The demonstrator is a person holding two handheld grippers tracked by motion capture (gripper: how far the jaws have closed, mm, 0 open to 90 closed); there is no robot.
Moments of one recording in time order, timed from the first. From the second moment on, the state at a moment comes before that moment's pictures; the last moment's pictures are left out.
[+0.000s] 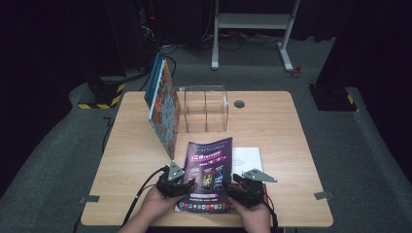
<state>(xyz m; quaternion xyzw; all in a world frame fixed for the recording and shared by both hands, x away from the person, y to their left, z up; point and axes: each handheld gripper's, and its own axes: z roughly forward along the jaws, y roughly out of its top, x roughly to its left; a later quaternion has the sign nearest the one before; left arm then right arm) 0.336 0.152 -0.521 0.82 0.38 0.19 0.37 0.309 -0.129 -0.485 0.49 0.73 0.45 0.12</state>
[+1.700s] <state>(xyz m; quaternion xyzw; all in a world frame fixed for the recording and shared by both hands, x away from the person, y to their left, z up) 0.328 0.156 -0.522 0.82 0.37 0.19 0.39 0.308 -0.112 -0.467 0.44 0.72 0.53 0.11</state>
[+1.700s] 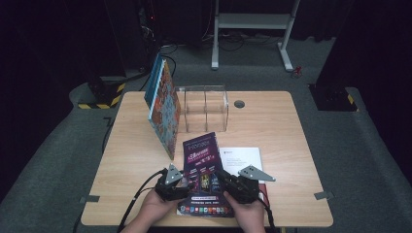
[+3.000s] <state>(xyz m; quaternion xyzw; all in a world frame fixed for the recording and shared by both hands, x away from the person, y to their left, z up) 0.328 0.155 -0.523 0.82 0.37 0.18 0.39 0.304 -0.127 -0.460 0.43 0.74 0.50 0.07</state>
